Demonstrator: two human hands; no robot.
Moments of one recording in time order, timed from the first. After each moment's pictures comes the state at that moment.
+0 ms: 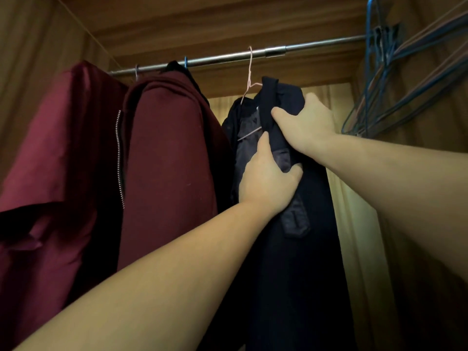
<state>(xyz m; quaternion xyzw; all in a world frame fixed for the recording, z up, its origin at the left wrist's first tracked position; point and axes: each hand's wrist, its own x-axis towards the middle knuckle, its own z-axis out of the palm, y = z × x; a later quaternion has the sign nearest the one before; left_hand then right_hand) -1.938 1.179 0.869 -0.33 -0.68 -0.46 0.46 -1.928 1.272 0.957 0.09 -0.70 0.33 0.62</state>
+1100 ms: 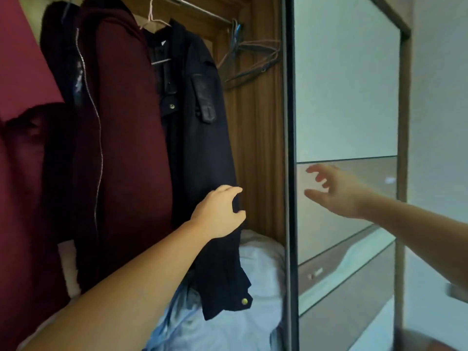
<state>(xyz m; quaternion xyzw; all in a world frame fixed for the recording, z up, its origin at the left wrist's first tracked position) -1.749 1.075 0.649 -0.56 -0.76 -0.29 0.16 -1.529 1.230 0.680 -0.30 -0.88 0.05 0.36</state>
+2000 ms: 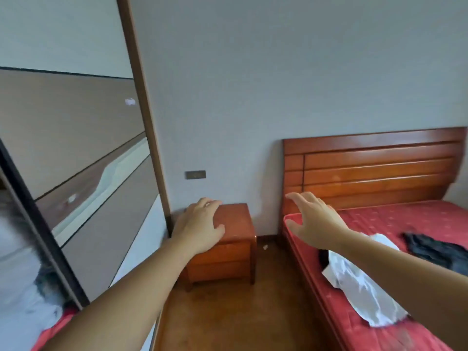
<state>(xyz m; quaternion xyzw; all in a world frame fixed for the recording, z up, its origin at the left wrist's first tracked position) -1.389 1.117 0.434 -0.86 -0.47 -0.20 -0.03 -1.133 1.013 0.445 -0.74 -0.64 -0.03 0.19</state>
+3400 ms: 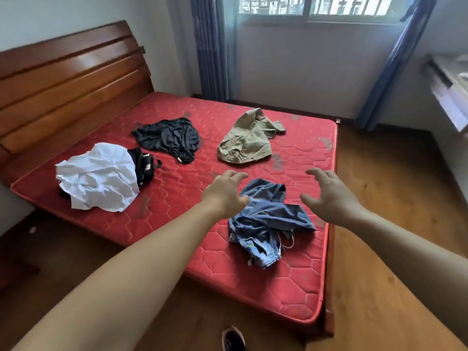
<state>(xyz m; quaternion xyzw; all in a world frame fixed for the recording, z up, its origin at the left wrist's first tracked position) -0.981 0.458 0.293 -0.98 0.04 0.04 -0.20 -0.980 0.208 0.306 -0.97 -0.06 0.02 0.24</state>
